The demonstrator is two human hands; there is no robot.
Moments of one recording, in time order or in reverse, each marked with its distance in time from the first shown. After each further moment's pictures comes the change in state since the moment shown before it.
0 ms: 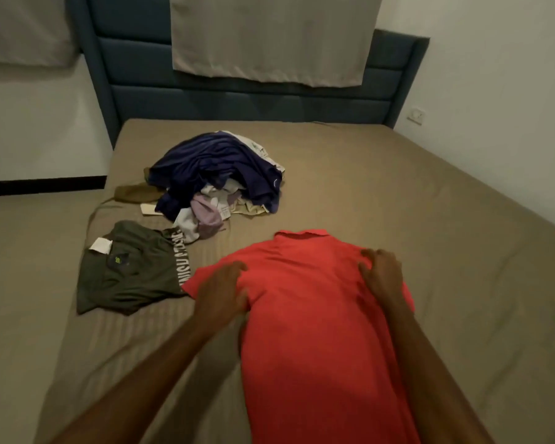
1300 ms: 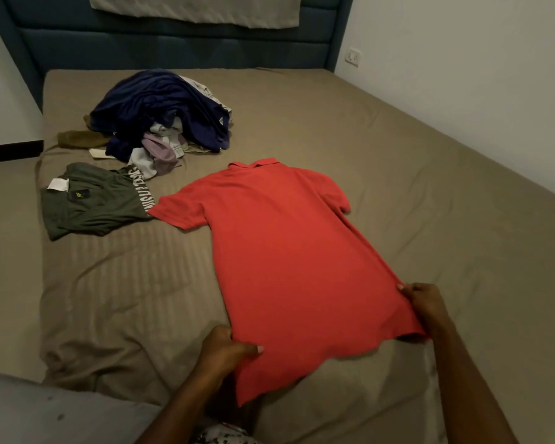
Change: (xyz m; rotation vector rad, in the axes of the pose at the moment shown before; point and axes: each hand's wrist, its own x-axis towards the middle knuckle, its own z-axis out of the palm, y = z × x) left_hand -0.298 0.093 0.060 -0.763 -0.421 -0.693; right_hand -0.334 0.205 -0.049 0.535 0.055 0.691
